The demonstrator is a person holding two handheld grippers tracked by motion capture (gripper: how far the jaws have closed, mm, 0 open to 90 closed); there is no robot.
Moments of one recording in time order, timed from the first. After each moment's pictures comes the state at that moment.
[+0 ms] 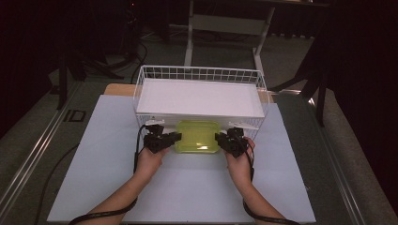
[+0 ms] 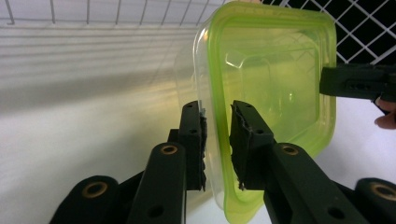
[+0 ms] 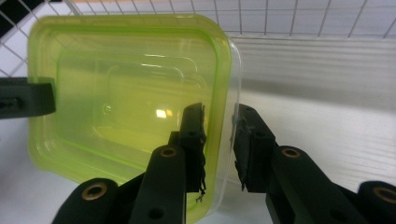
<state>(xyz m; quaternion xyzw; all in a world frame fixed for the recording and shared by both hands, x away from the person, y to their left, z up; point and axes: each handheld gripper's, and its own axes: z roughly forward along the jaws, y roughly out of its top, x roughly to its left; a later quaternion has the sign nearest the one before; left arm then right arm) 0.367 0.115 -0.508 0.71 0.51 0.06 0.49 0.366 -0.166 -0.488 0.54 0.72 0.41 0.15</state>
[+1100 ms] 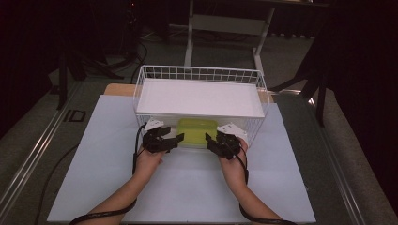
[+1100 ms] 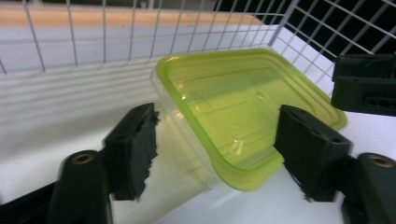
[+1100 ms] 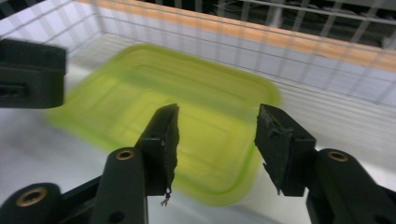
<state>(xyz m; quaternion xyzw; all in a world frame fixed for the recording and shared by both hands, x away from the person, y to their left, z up) 0.356 0.117 -0.506 0.71 0.46 0.14 0.51 0.348 -0.139 -0.484 0.45 0.75 0.42 0.26</state>
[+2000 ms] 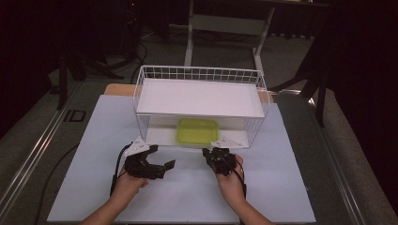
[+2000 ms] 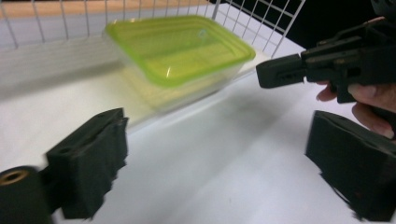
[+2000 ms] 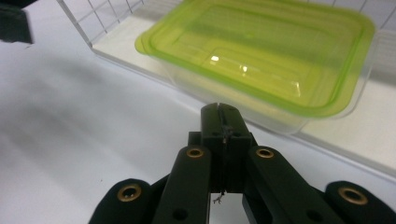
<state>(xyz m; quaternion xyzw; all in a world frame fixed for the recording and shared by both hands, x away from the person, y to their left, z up) 0.274 0.150 -0.499 0.75 0.40 0.11 0.52 0.307 -0.129 -0.498 0.44 0.78 0.41 0.17</state>
